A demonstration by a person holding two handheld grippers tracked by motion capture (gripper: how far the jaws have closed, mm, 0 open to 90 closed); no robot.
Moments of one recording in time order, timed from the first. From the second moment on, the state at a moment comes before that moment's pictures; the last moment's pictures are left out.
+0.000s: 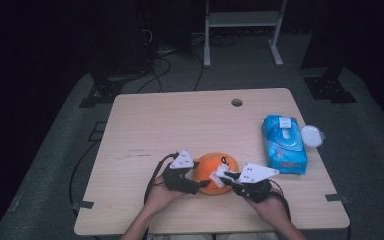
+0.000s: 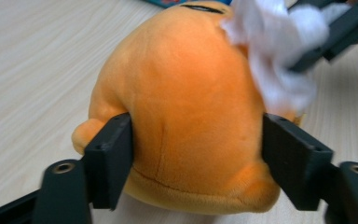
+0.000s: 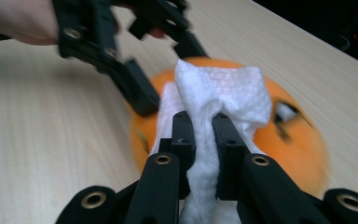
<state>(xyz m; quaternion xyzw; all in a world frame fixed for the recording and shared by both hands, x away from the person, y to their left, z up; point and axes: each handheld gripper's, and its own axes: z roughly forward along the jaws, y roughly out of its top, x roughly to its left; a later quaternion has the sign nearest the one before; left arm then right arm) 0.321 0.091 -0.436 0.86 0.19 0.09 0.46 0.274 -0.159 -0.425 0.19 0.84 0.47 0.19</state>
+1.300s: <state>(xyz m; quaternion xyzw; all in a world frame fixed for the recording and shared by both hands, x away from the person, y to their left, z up) 0.316 0.088 -0.435 0.86 0.19 0.08 0.47 0.285 -0.164 -0.419 0.21 0.83 0.48 0.21</state>
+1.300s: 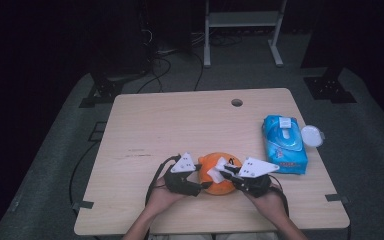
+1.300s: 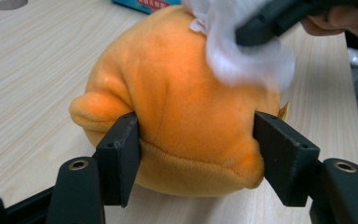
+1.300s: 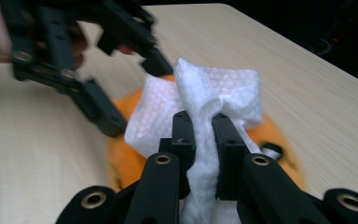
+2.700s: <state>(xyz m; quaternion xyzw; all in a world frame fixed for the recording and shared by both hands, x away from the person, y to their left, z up) 0.313 0.086 -0.438 0.85 0.21 0.12 0.47 0.278 -0.185 -0.414 0.24 0.81 0.50 0.17</state>
